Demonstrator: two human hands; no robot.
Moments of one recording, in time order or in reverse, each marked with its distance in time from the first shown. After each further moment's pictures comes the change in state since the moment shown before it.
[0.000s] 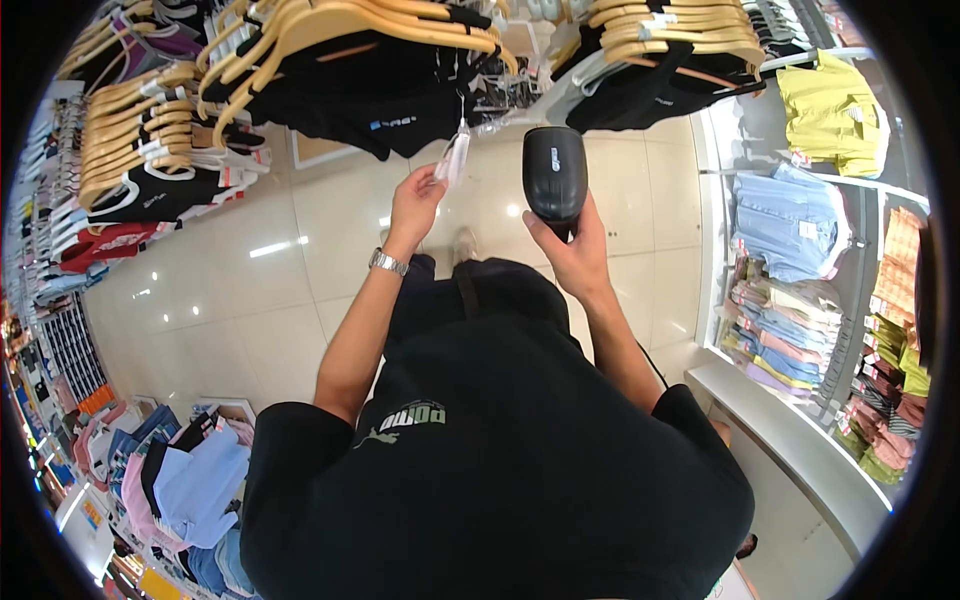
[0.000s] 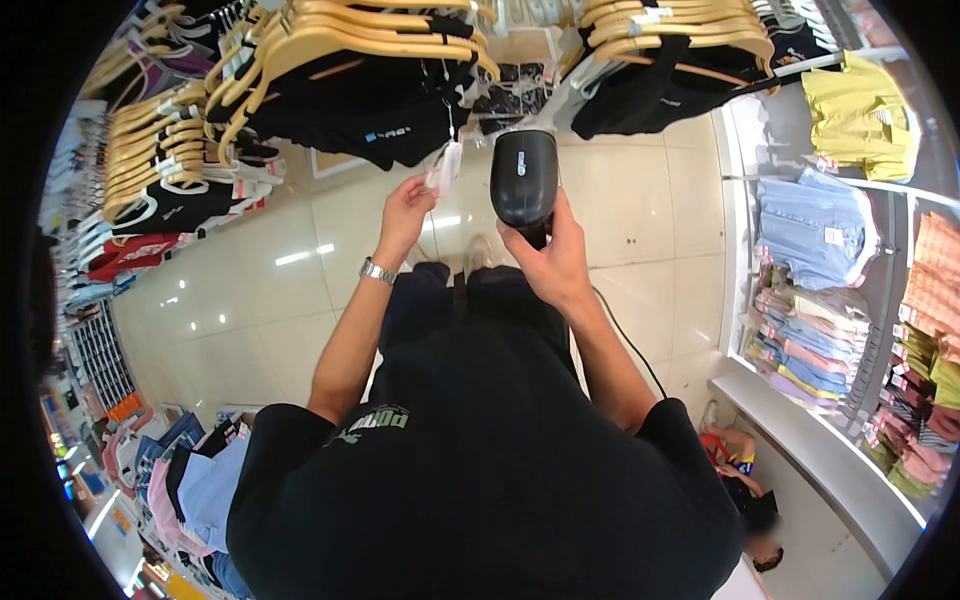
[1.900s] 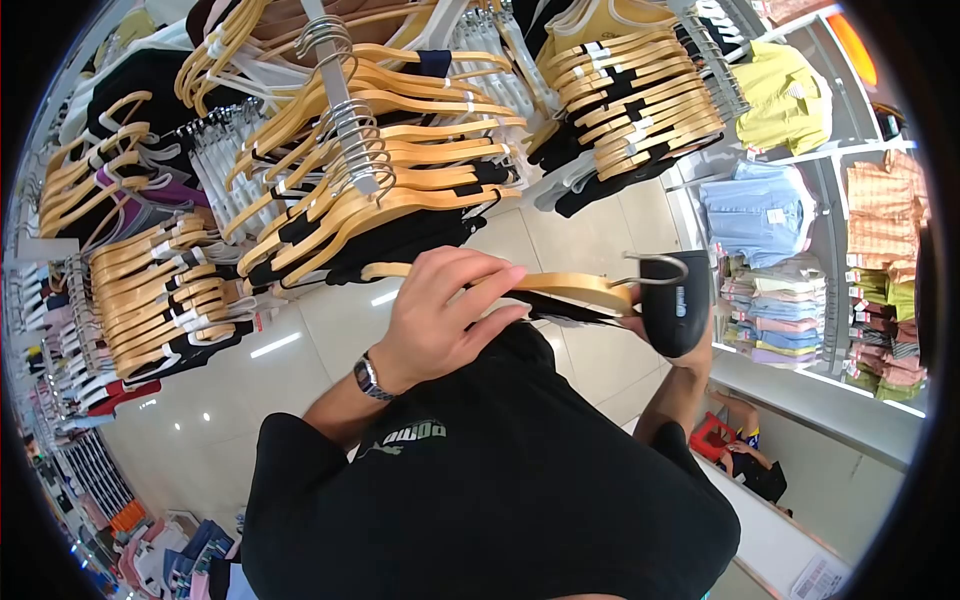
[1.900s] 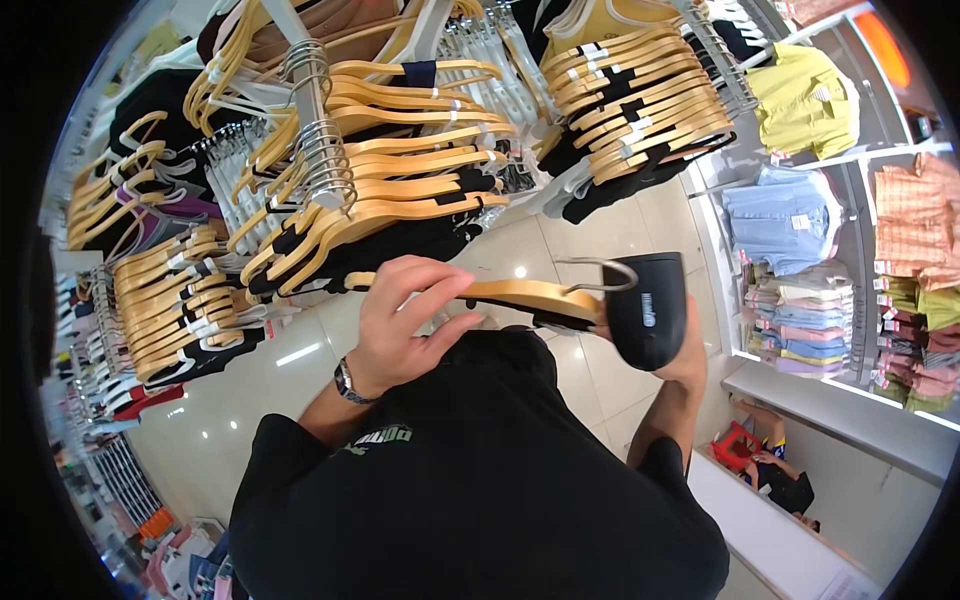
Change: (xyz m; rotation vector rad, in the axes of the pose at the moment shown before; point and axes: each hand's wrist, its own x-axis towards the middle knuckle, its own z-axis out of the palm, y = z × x) left_hand 0.012 0.286 -0.043 0.466 -0.363 1.247; right_hand 0.045 -0.147 -0.037 -0.195 0.058 -0.104
